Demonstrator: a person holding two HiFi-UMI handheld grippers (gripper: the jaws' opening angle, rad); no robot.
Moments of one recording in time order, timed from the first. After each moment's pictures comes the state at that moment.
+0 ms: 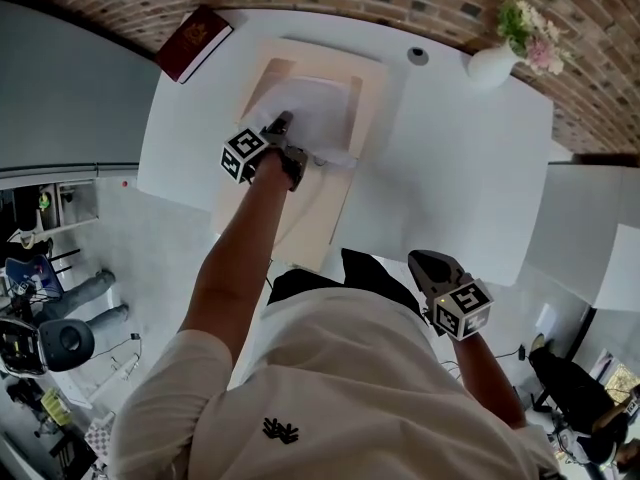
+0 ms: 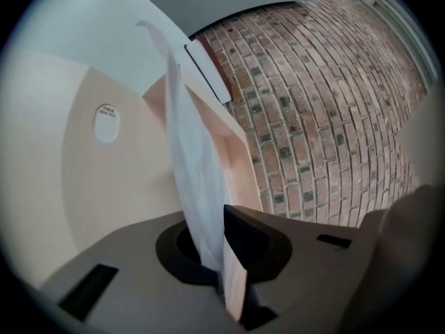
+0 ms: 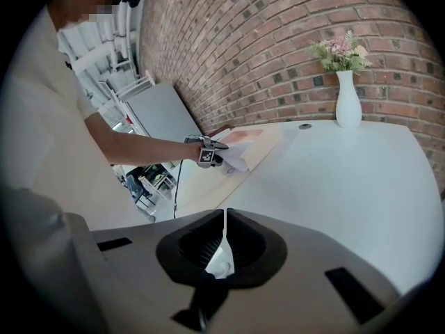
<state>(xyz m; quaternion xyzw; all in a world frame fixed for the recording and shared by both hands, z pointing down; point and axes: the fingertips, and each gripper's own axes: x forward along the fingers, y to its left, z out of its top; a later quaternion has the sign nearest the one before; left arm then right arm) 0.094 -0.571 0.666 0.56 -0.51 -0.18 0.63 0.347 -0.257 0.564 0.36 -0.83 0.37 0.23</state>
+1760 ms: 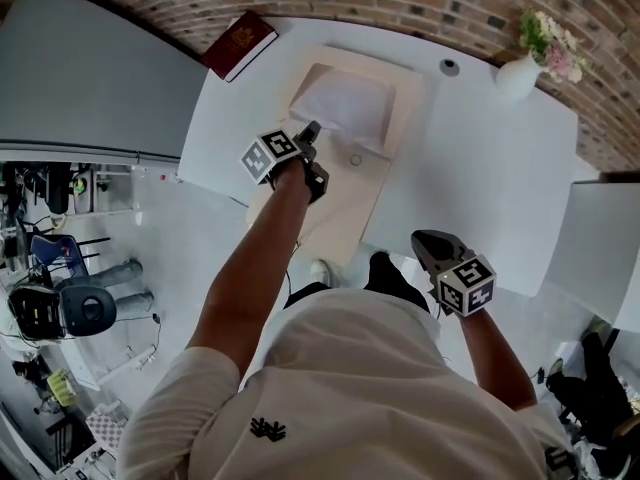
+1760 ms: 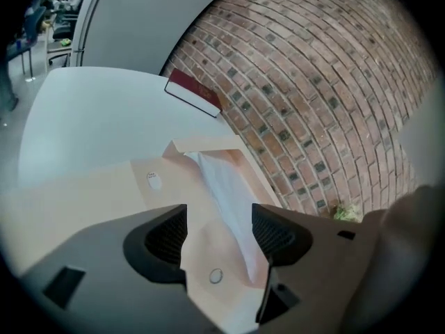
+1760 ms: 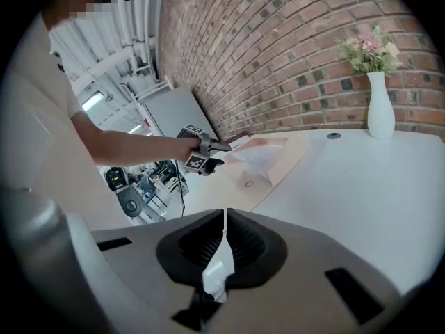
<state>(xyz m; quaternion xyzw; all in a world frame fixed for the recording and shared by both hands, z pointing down) 0.063 -0.512 0.611 0.58 -0.59 0.00 0.56 0.301 -0.282 0.560 0.31 -0.87 0.34 0.19</state>
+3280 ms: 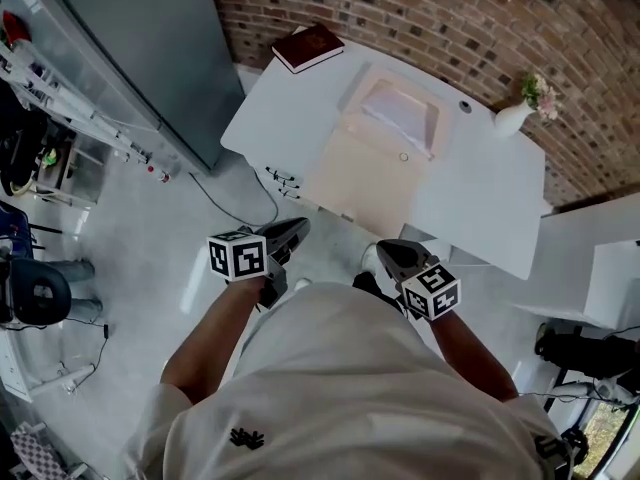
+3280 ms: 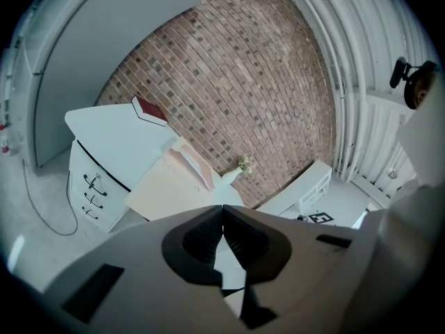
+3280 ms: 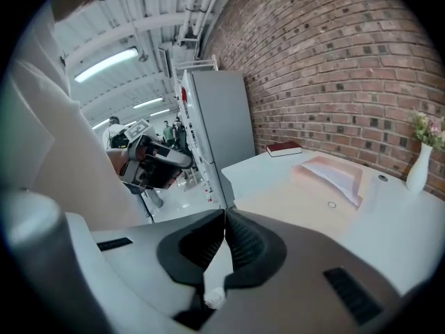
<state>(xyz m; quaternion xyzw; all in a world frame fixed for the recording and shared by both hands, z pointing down) -0.144 -0.145 0.481 0.82 -0.32 -0.01 0.47 0.002 -0.114 0.496 0.30 -0.90 0.19 0.25</state>
